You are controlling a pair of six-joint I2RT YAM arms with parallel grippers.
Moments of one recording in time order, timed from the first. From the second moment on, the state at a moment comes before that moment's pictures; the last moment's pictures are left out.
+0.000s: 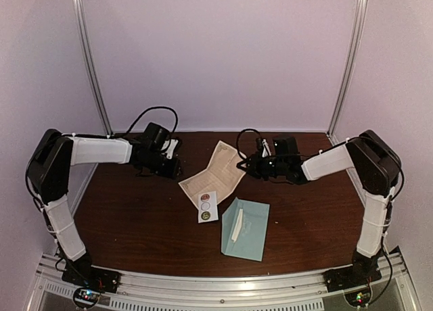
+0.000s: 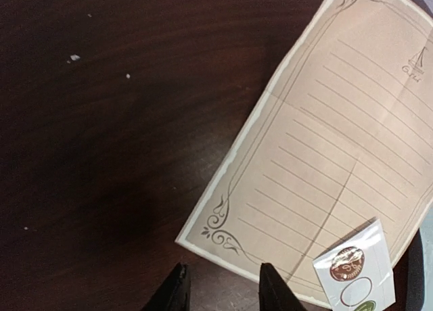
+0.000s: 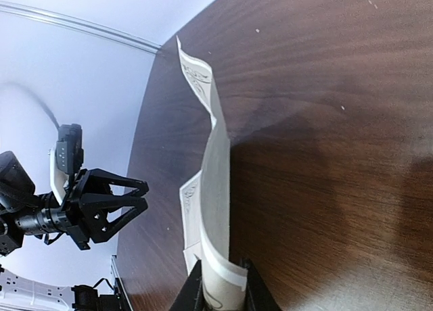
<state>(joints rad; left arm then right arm) -0.54 1.88 1.22 -0.31 0.14 -0.19 0.53 1.97 1.06 0.46 -0.48 0.89</state>
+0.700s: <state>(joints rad) -0.45 1.47 1.06 -0.10 0.14 -0.13 0.53 1.70 1.15 0.35 -0.45 0.68</state>
